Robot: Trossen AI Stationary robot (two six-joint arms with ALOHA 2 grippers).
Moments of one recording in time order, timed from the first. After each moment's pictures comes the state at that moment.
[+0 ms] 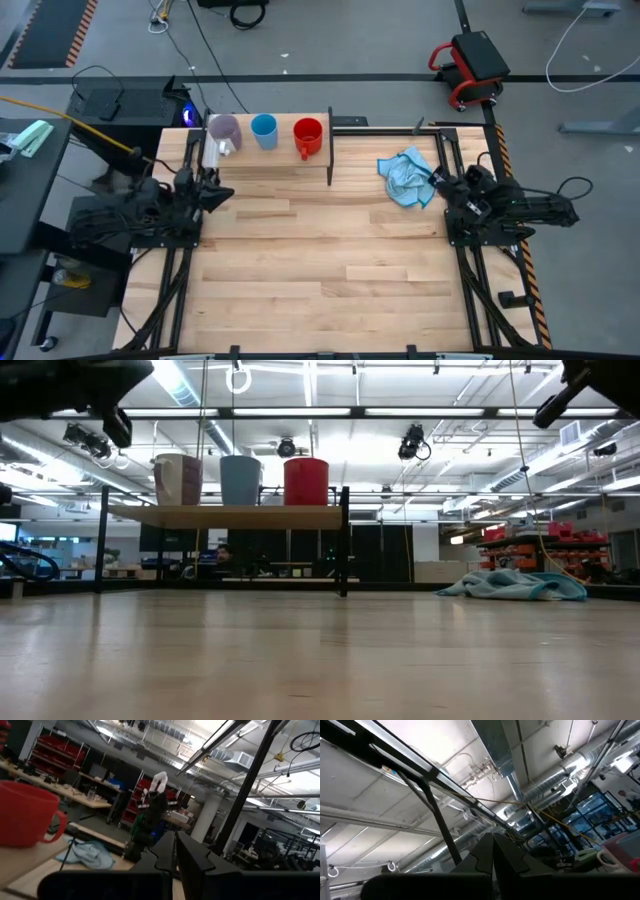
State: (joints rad) left arm 0.12 0.01 0.16 0.16 0.03 -0.46; right arm 0.01 0.01 0.01 0.68 0.00 0.59
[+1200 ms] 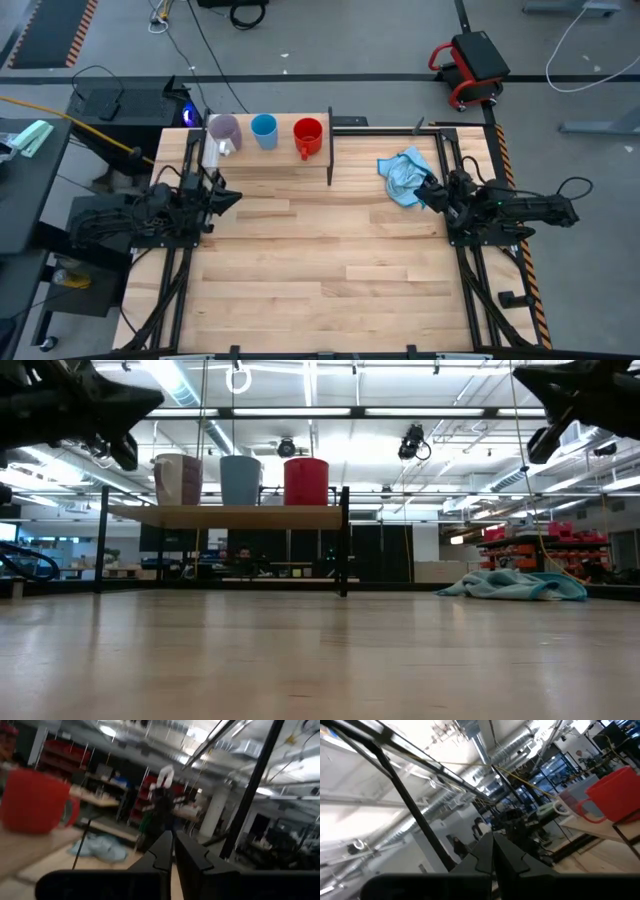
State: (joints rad) left arm 0.13 0.01 0.02 0.27 0.01 -0.38; right arm 0.01 0.01 0.01 0.40 0.05 0.62
